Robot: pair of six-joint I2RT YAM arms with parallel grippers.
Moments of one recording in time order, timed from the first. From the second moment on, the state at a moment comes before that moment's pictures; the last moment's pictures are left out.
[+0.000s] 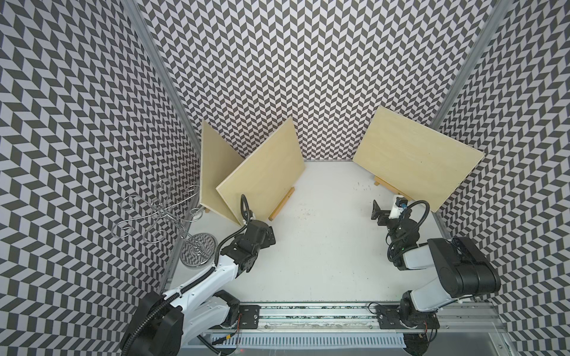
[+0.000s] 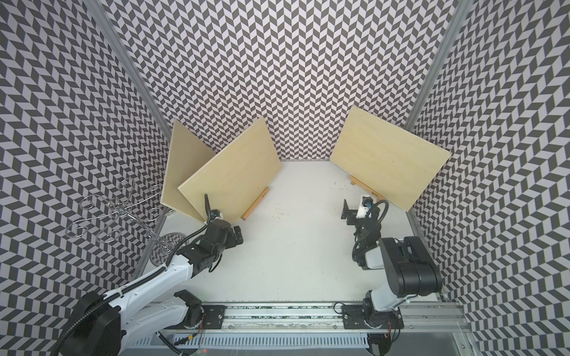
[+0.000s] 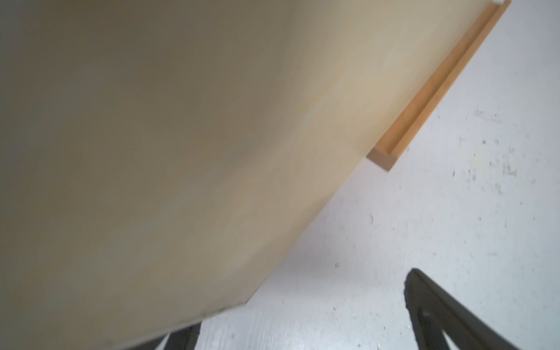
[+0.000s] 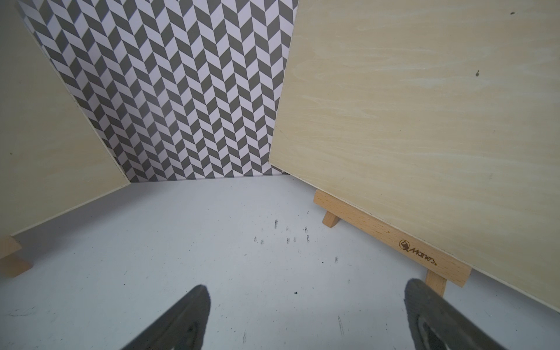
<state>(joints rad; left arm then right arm) -0.45 1.05 0.48 -0.23 -0.37 -0.57 0.05 1.56 0.25 1.27 0.05 0.03</state>
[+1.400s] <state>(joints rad) -0.04 1.47 0.37 0.80 -0.44 -0.19 0.05 1.56 0.25 1.27 0.05 0.03</state>
